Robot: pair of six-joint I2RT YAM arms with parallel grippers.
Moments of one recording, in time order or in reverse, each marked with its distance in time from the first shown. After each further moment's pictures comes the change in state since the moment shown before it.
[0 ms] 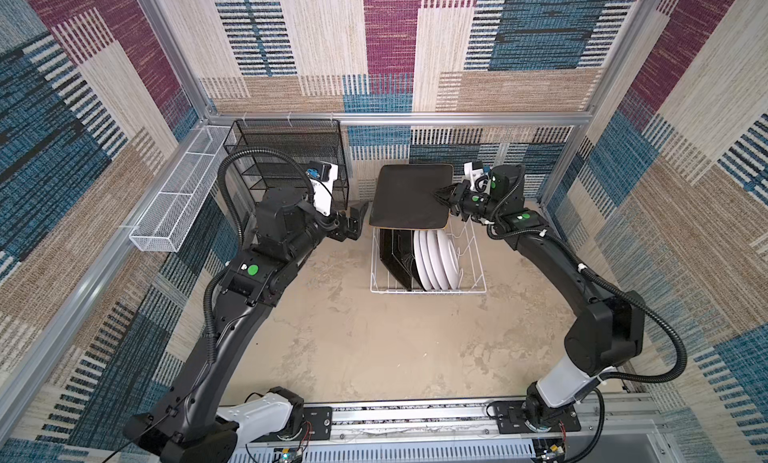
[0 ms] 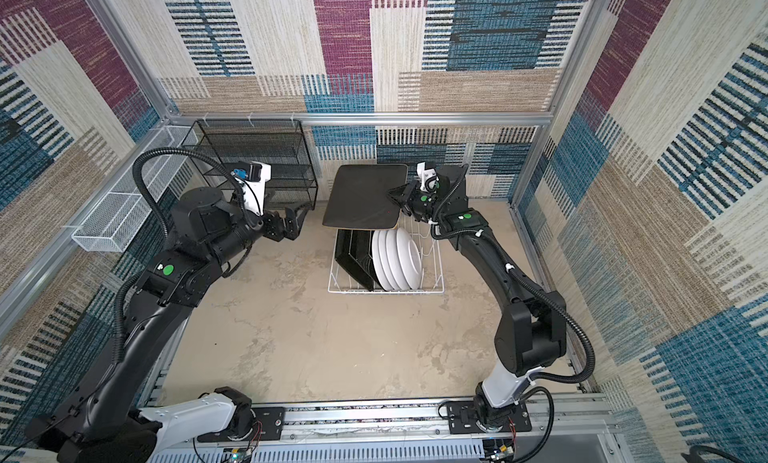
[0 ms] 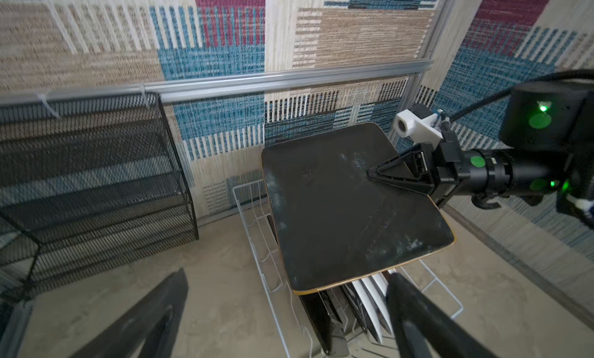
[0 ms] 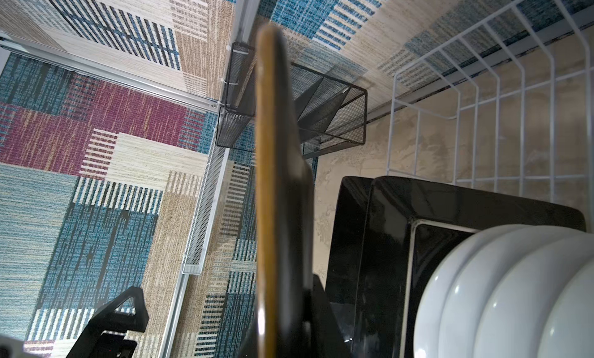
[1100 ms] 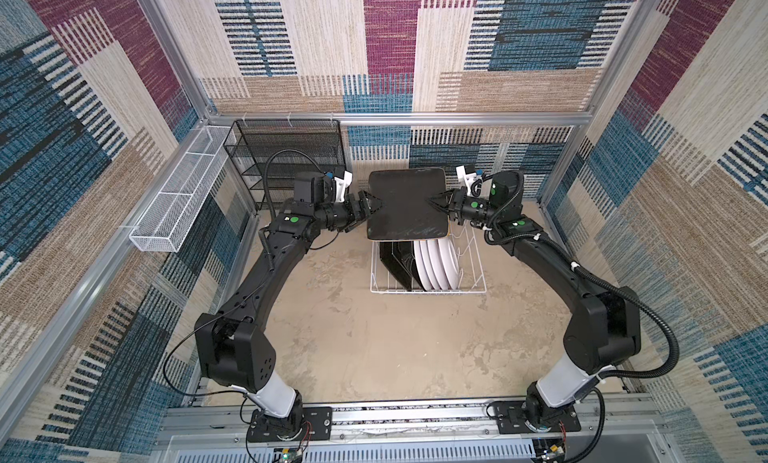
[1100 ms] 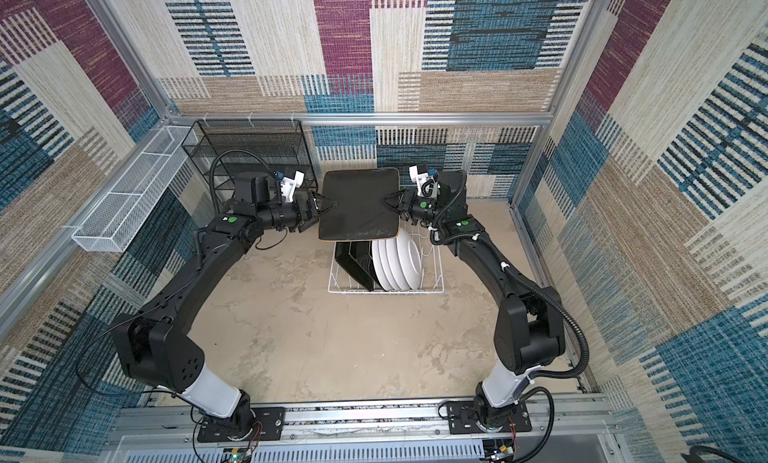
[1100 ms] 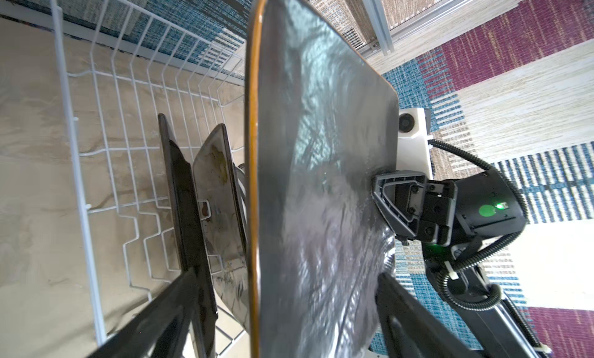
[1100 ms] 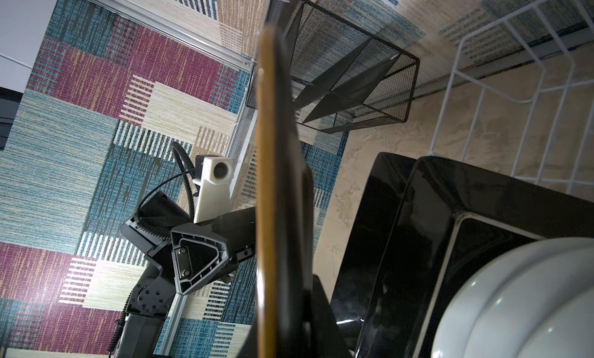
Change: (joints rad) left arm 0.154 0.409 0.020 0.140 0.658 -0.579; right arm -0.005 0.021 -0.093 0.224 -0.203 0.008
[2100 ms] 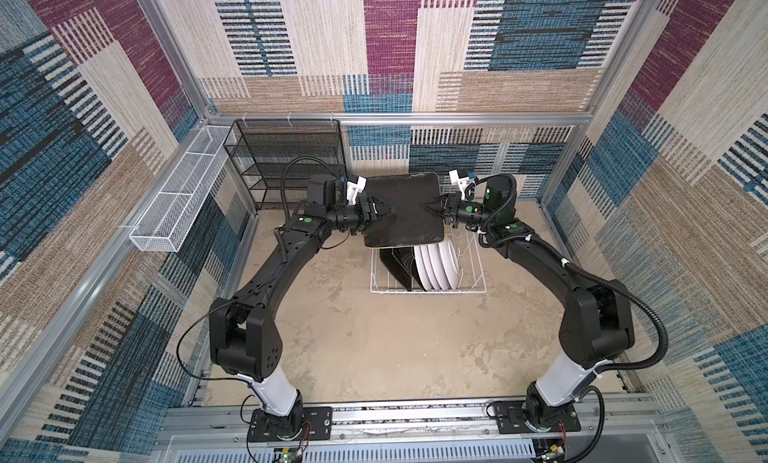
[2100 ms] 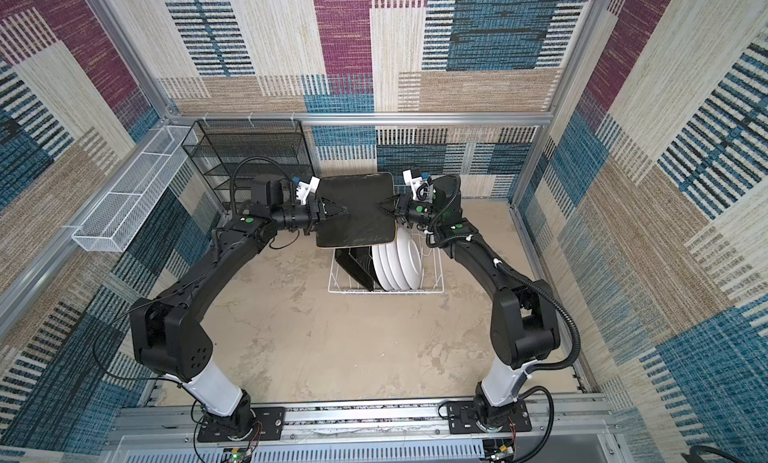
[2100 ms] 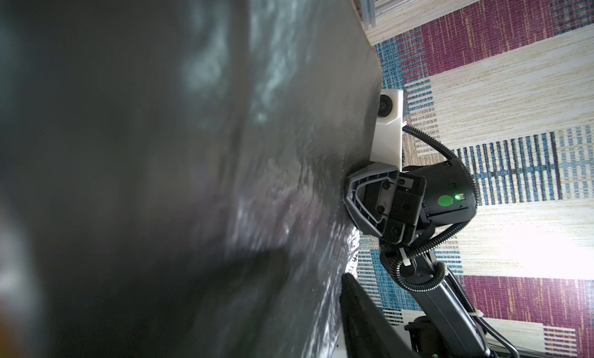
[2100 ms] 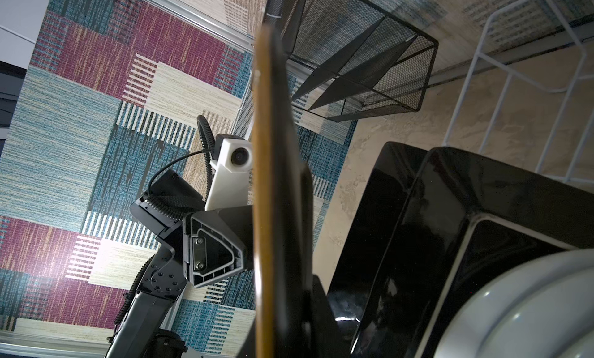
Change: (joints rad) left arm -0.042 0.064 -0.012 0.087 0.114 -0.096; right arm 0.016 0.036 -0.034 0.093 -0.049 -0.001
